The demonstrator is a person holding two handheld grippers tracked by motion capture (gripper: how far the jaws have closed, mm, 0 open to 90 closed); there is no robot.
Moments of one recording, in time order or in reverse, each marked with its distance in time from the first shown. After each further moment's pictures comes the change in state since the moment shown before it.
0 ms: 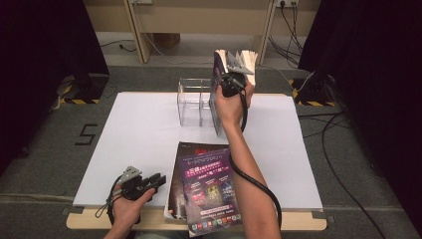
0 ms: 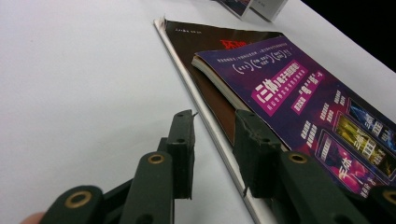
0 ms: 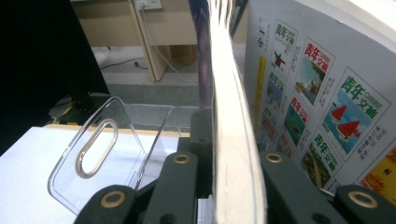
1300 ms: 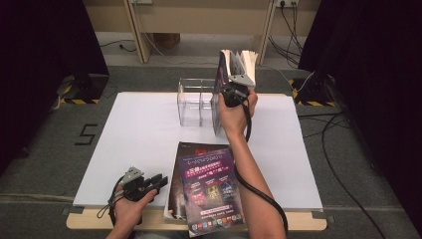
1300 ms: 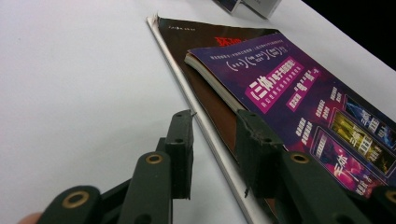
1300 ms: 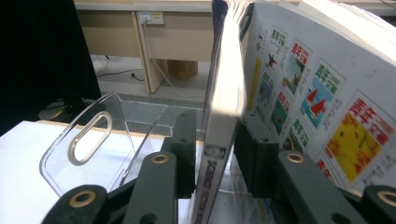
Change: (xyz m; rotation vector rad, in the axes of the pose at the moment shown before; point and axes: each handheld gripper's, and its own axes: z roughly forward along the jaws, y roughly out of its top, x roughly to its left) left arm -0.005 -0.002 0.002 0.006 -0.005 0.009; right arm -0.005 -0.022 -0.020 -0.087 -0.009 -0.091
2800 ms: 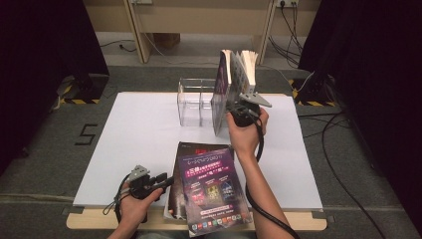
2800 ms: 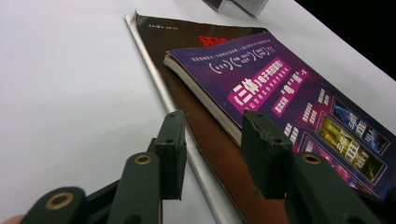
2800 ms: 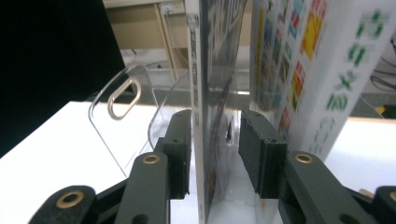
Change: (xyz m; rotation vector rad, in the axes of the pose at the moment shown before) left arm -0.009 0.004 0.013 0.015 -0.035 -0.007; right arm -0.017 -0.036 -0.047 0.048 0.116 0.087
